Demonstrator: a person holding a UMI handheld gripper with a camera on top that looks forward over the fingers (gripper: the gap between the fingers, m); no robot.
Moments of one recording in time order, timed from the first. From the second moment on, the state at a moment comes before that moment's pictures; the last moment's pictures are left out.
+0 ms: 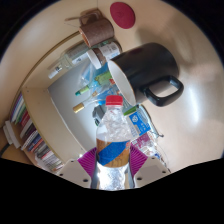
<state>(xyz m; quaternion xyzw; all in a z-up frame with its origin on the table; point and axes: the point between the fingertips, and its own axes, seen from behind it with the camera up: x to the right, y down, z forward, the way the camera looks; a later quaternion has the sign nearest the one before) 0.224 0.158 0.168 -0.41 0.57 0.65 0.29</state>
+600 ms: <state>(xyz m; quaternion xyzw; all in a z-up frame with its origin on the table) 0.476 0.140 0.280 -0.64 0.14 0.03 0.75</state>
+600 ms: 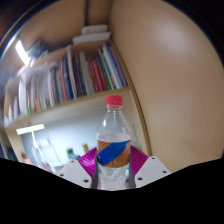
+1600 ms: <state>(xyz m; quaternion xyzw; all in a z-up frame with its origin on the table) 0.520 0.142 0.094 -0.78 0.05 -0.03 0.63</state>
